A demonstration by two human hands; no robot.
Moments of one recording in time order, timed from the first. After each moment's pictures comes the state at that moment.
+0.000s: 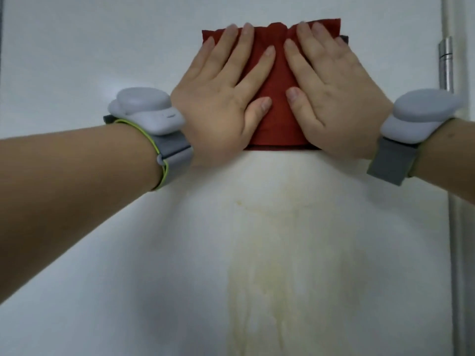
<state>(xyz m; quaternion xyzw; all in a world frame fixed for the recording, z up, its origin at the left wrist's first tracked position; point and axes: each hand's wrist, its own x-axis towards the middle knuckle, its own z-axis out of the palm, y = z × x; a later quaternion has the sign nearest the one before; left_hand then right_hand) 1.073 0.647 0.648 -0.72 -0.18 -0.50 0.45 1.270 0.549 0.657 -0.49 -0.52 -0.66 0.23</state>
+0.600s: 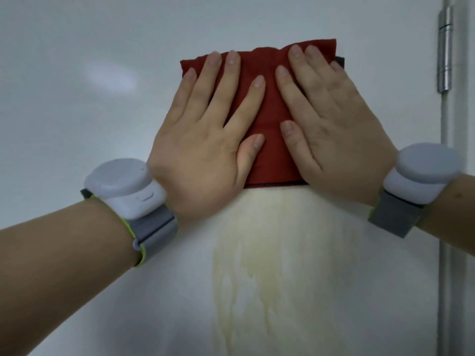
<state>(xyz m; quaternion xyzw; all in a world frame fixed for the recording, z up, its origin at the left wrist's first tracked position) 1.084 0.639 0.569 -0.72 -0.19 -0.52 0.43 1.274 0.539 0.587 -0.48 -0.55 -0.65 0.22</state>
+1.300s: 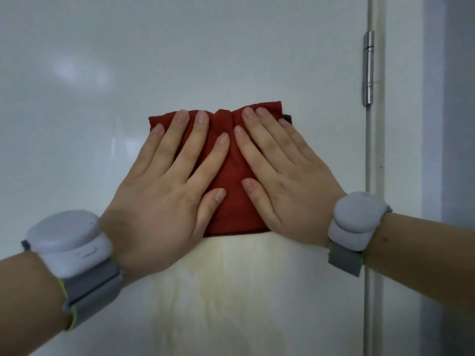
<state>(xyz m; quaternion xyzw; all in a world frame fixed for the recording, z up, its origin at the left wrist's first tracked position) 1.102 0.624 0.520 -0.75 -0.17 -0.49 0.42 1.301 0.515 0.543 -0.47 -0.59 -0.64 0.17</state>
